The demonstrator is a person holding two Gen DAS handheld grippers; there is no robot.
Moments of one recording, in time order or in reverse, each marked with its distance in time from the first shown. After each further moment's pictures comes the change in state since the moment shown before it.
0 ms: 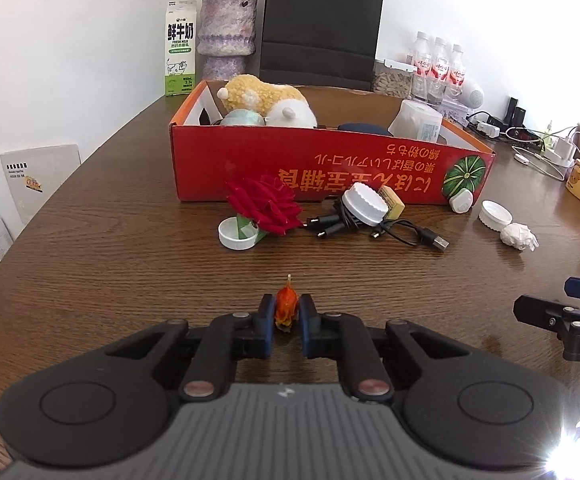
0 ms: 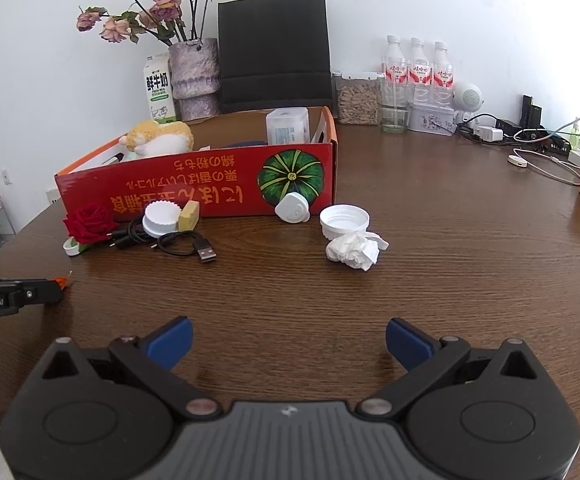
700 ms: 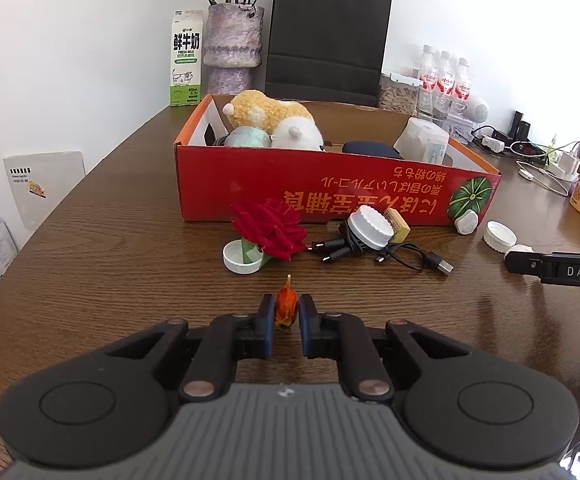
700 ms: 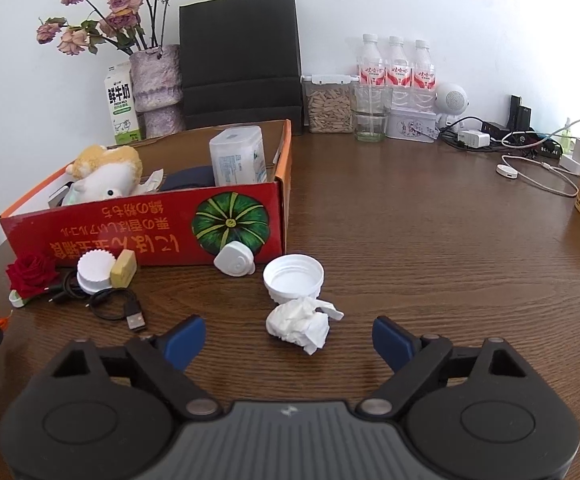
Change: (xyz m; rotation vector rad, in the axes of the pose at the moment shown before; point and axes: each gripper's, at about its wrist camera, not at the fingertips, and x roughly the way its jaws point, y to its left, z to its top) left arm 0.002 0.003 0.011 -0.021 -0.028 0.012; right arm 0.047 -0.035 0.045 0.043 0.022 -0.037
